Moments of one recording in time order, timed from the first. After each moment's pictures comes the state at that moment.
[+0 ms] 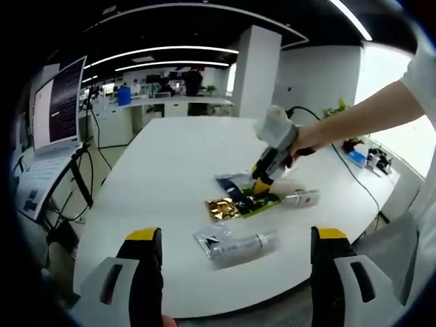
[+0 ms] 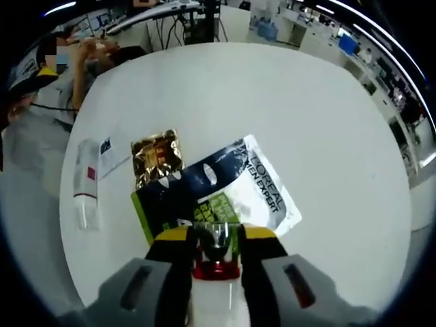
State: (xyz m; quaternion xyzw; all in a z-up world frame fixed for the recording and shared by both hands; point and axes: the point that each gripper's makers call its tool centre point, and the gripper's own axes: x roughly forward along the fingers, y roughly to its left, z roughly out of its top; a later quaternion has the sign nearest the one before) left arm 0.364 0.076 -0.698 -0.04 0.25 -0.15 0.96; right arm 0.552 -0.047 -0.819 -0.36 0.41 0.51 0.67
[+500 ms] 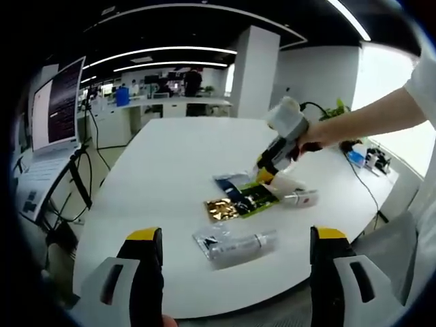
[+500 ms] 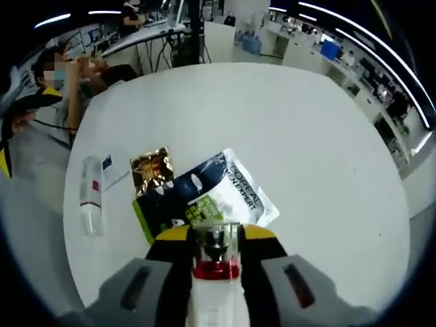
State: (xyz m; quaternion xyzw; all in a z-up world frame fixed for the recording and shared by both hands) left arm 0.363 0.073 -0.698 -0.04 0.25 -0.16 0.95; right arm 0.569 -0.065 -0.782 -0.30 0.37 0.48 0.74
